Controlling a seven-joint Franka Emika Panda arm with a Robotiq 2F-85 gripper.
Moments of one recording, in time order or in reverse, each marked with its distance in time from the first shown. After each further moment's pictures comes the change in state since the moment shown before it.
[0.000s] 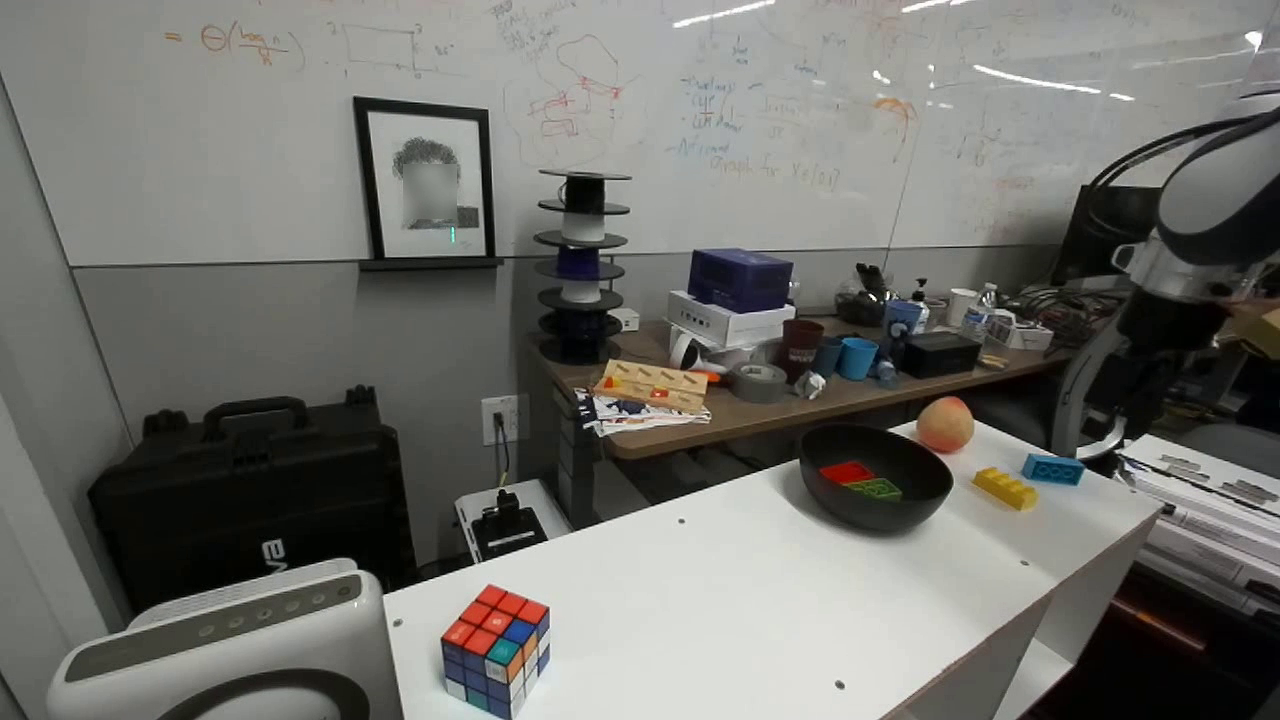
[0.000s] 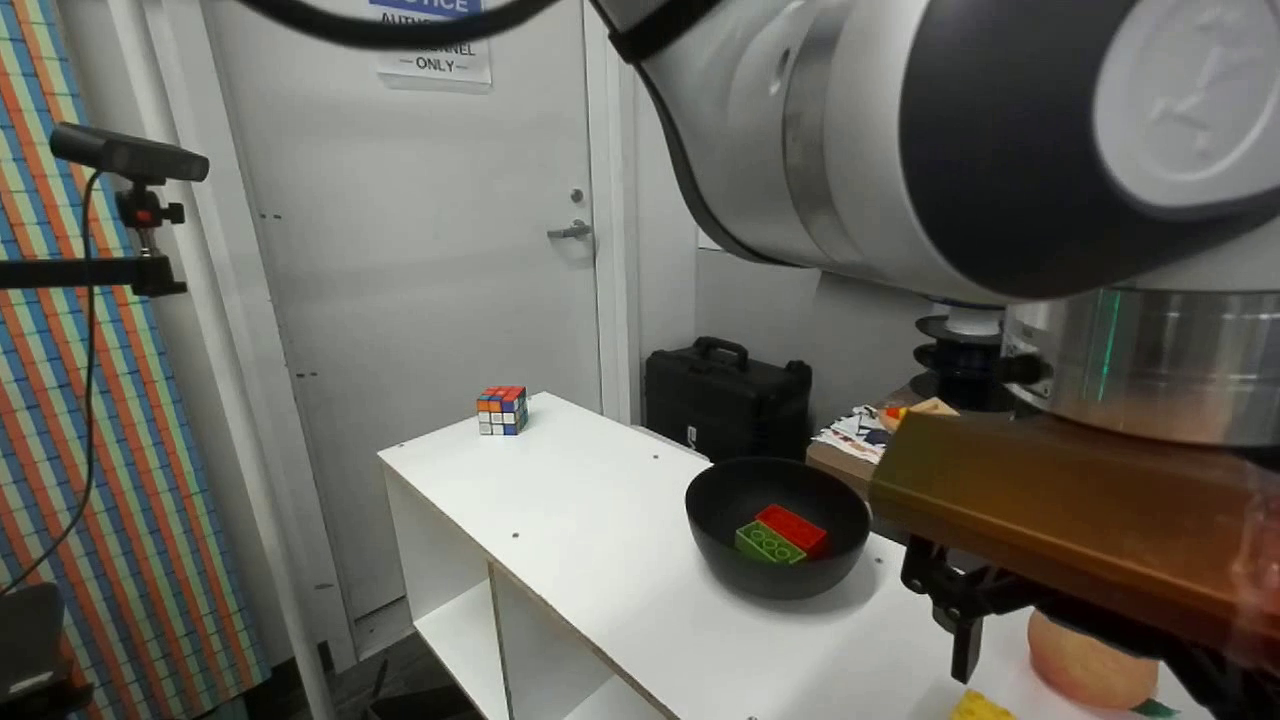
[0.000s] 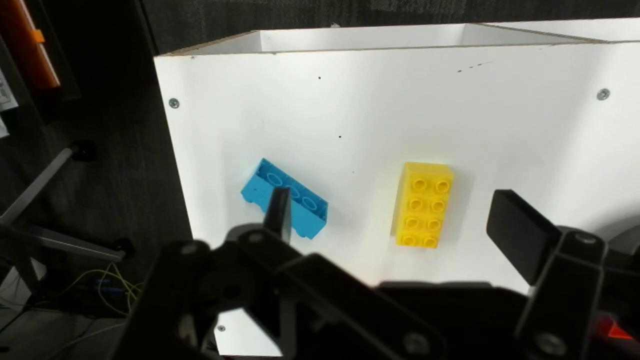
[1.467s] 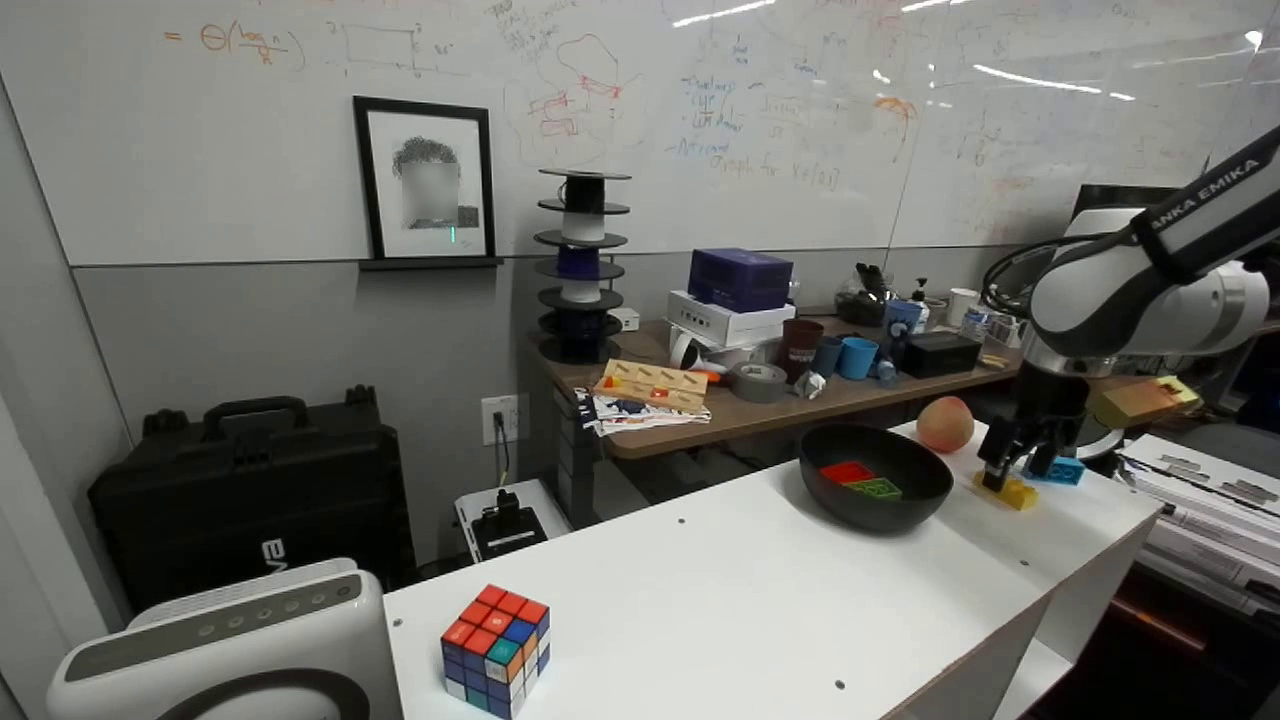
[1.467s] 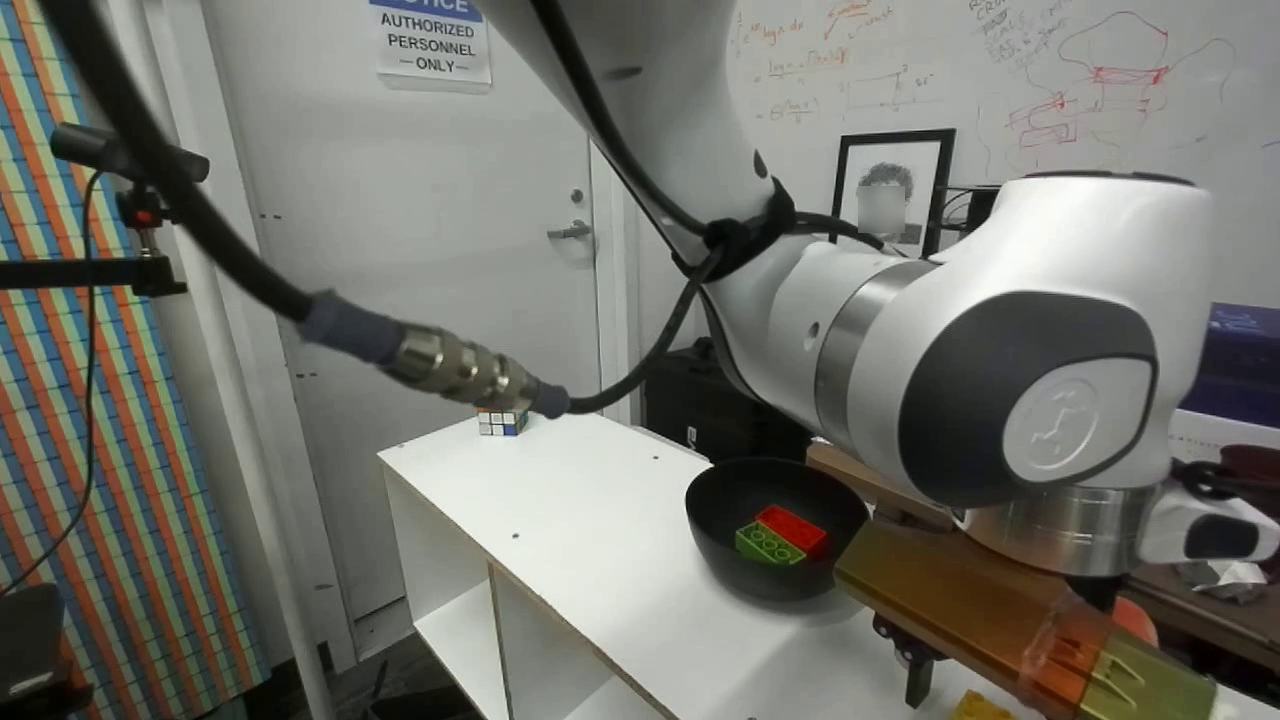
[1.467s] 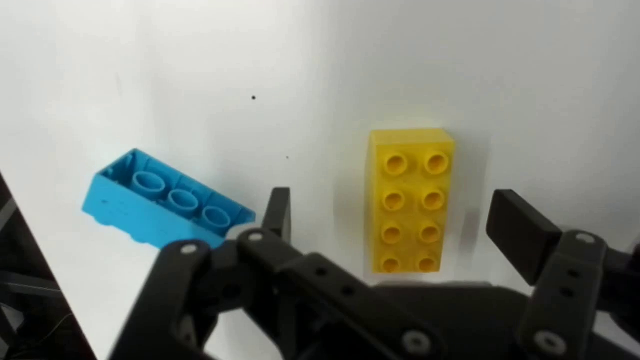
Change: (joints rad) arm 0.024 0.323 0.049 0.301 -0.007 -0.024 0.178
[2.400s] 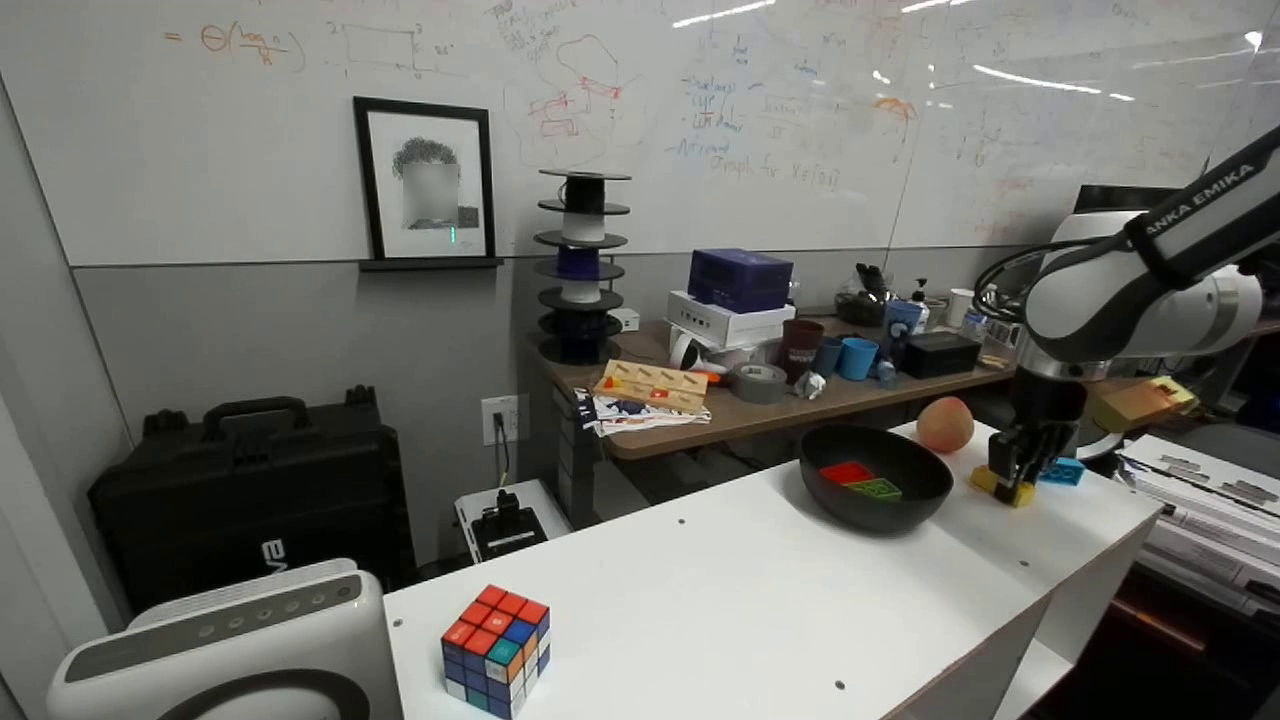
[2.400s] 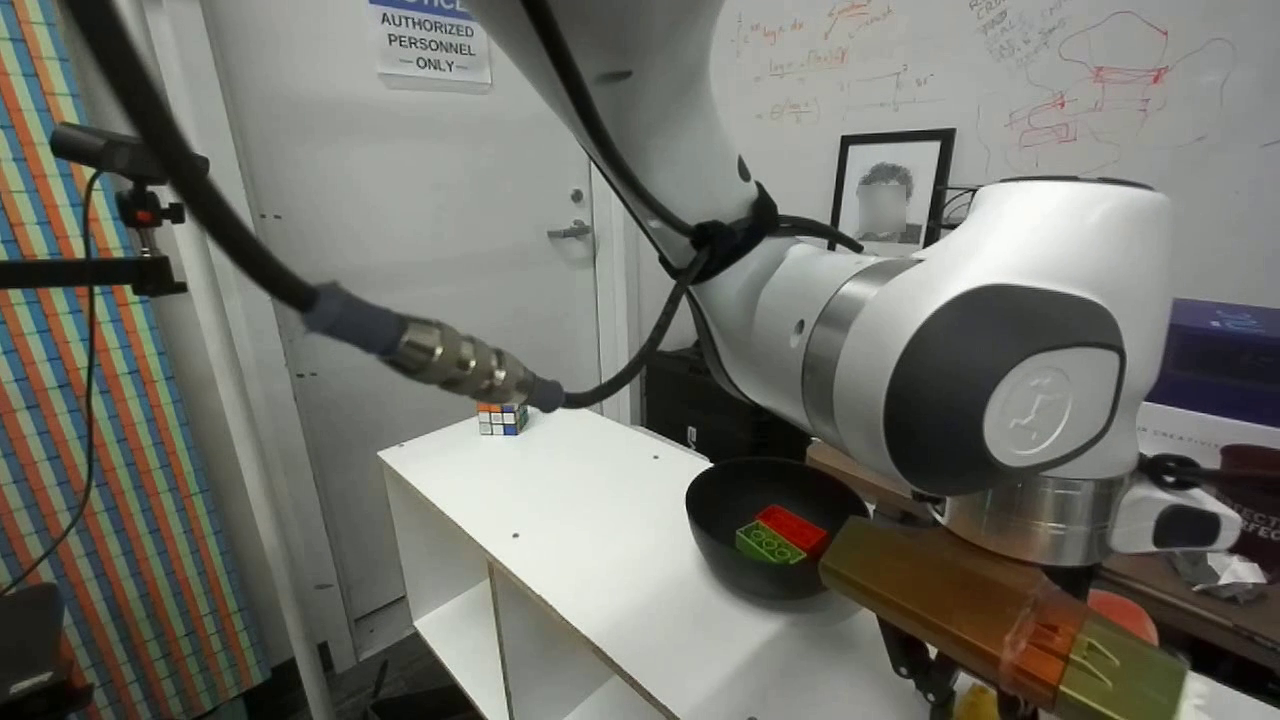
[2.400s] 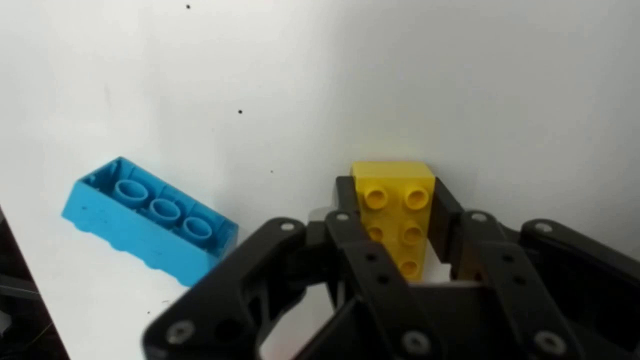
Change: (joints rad) arm 0.021 -0.003 -0.008 -0.006 -0.028 -0.025 0.000
